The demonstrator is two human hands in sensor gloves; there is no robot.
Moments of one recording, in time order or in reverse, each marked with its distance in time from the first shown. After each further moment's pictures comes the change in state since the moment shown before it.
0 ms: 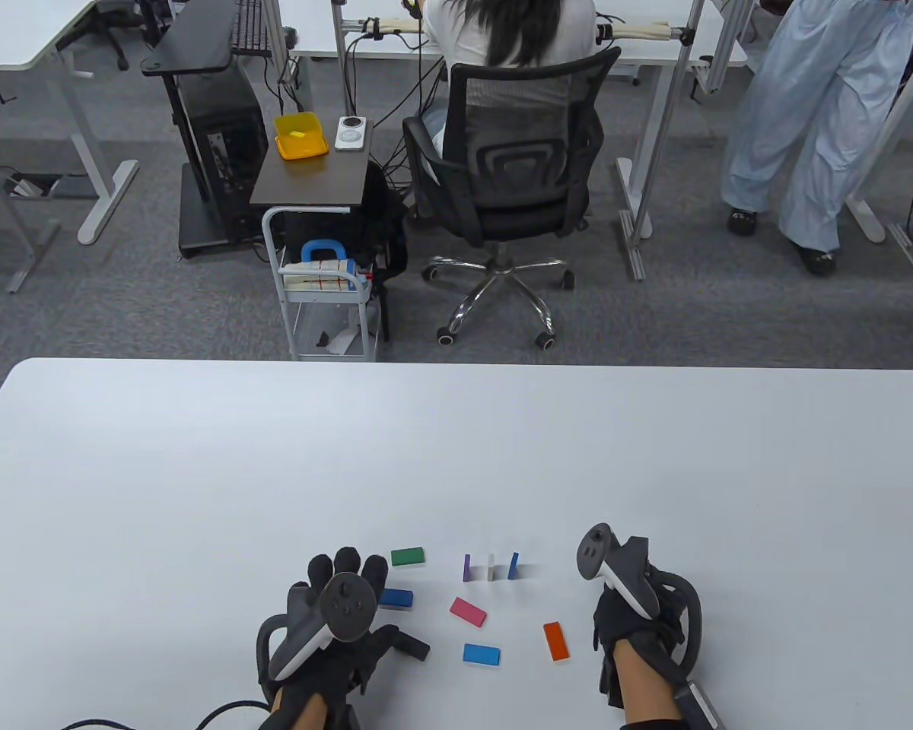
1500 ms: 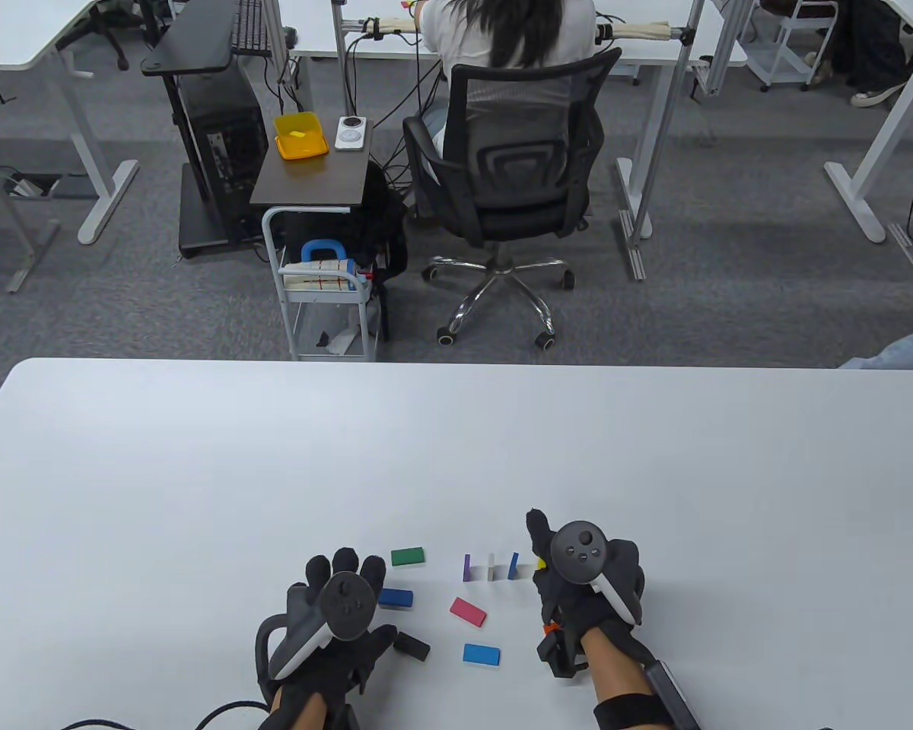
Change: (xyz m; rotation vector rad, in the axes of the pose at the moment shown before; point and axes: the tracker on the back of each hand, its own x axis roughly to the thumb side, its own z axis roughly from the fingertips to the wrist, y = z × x) left_hand -0.001 0.000 -0.001 -0.007 0.014 -0.006; right_hand 0.041 -0.010 0.007 -0.230 -0.457 -0.528
